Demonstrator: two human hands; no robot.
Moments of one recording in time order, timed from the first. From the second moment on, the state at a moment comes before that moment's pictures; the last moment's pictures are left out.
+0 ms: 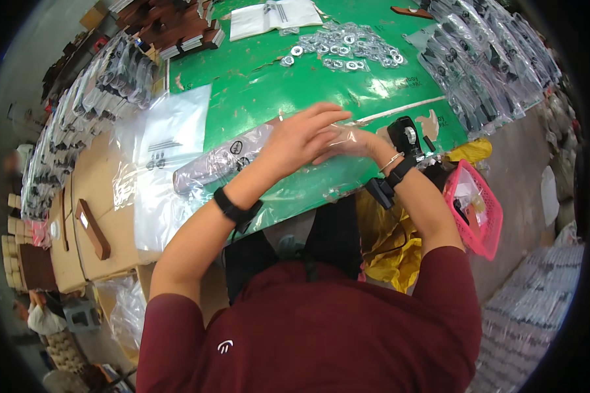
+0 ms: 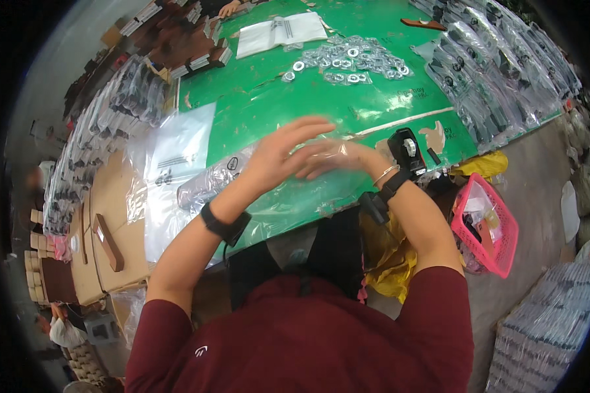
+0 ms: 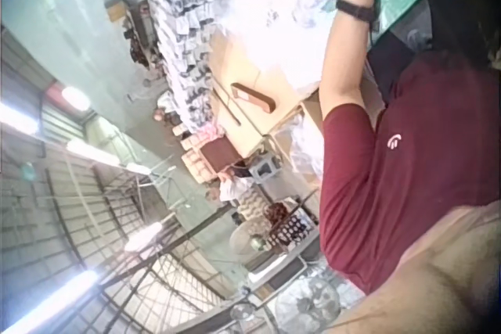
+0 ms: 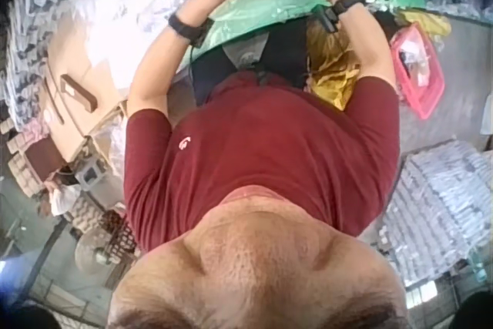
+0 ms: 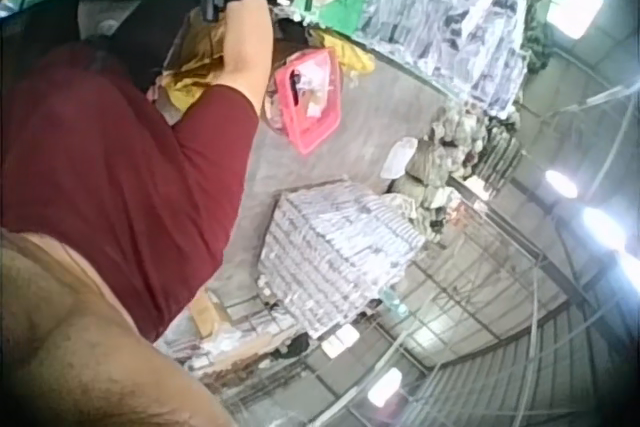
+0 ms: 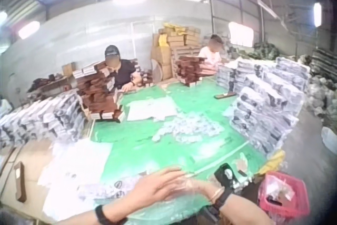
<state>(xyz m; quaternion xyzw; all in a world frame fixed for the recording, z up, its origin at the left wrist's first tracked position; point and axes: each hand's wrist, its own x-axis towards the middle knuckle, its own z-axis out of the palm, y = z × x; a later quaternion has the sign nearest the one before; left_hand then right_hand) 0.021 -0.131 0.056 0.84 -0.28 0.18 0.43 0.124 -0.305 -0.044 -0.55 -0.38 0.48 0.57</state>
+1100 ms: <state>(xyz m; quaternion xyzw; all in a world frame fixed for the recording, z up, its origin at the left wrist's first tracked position) -0.046 -0.064 -0.053 0.95 -0.27 0.07 0.10 0.056 -0.254 -0.077 -0.87 -0.39 -0.07 0.28</state>
